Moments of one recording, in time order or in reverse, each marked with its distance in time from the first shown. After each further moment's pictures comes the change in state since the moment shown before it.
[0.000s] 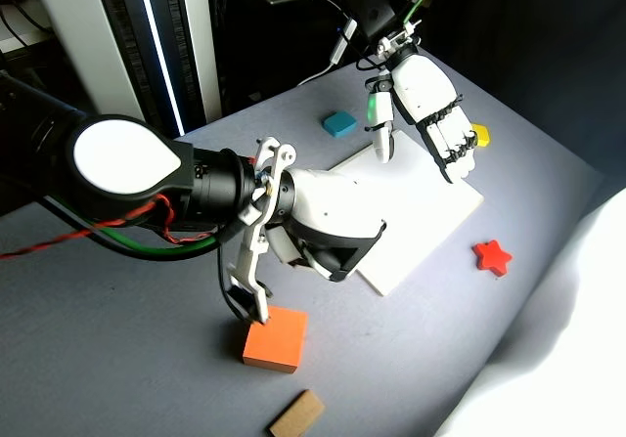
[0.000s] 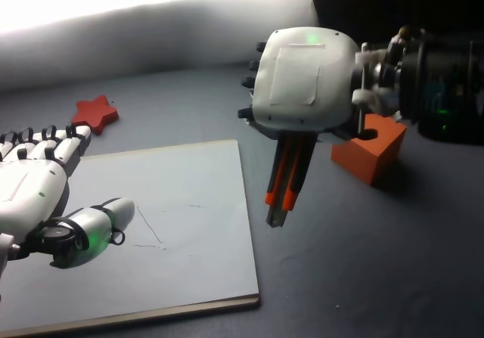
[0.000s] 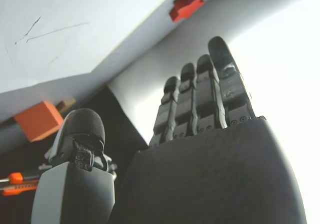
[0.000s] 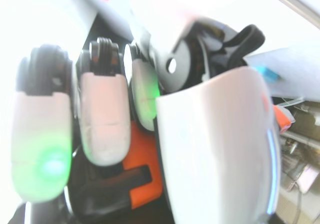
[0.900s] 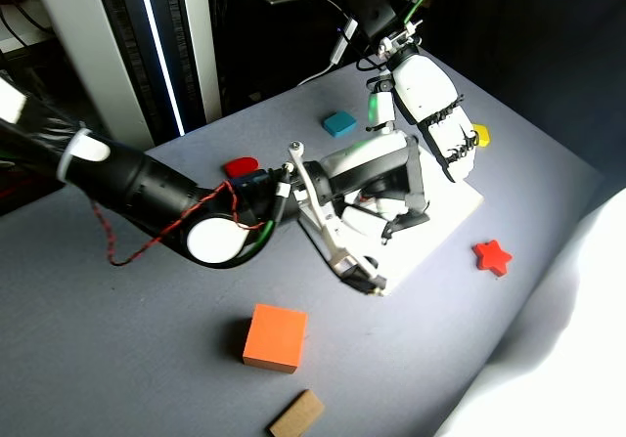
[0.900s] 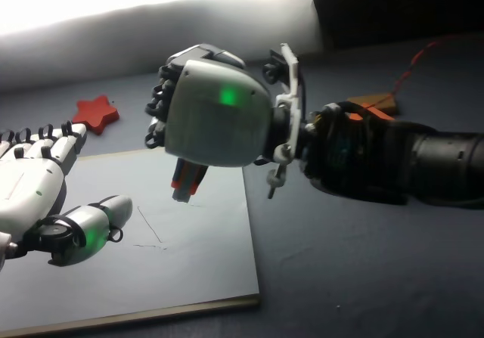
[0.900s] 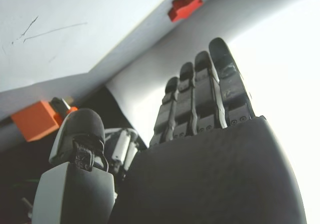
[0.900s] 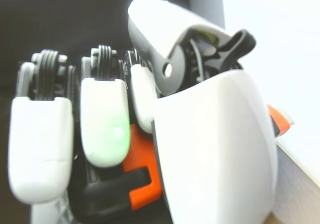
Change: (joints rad) left arm 0.006 0.000 0.007 0.002 -0.001 -0.012; right arm -0.148 -0.414 0.414 0.329 0.606 -0.986
